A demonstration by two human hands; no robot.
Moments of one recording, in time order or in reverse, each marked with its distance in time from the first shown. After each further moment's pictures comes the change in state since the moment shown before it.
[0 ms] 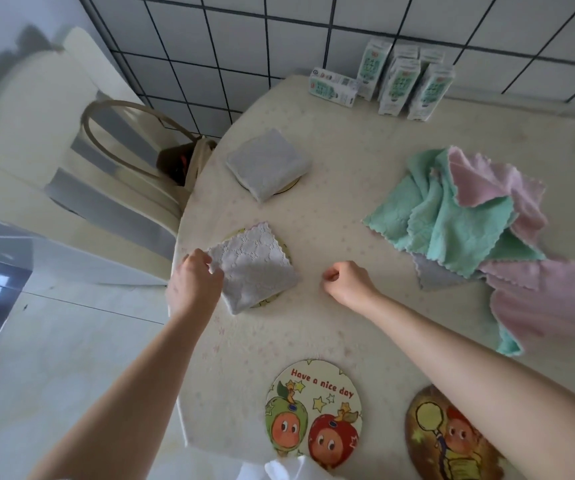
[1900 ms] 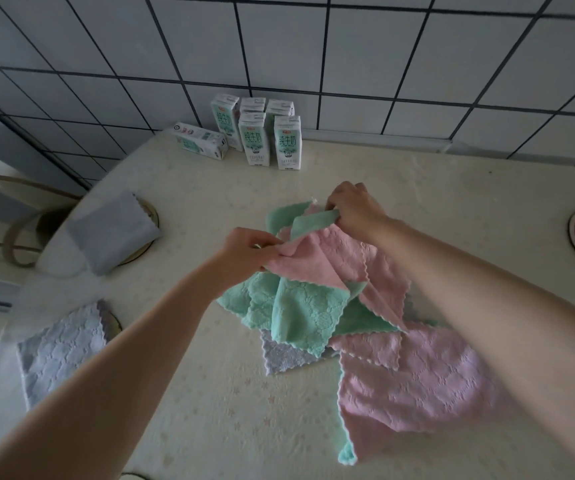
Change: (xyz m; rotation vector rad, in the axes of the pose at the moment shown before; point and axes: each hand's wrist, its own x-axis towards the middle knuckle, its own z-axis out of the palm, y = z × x) left_hand -0.040 0.390 0.100 -0.452 -0.537 0.332; right_hand 0.190 0.143 -0.319 -0.487 0.246 -0.457
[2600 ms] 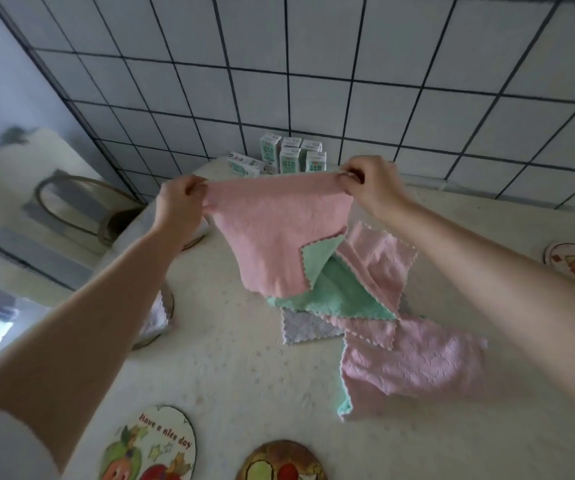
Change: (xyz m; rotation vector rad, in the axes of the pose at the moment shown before) left_hand -0.092 0.019 -0.119 0.078 0.739 0.097; right_hand -0.105 -0.090 -0.128 0.485 0.367 -0.115
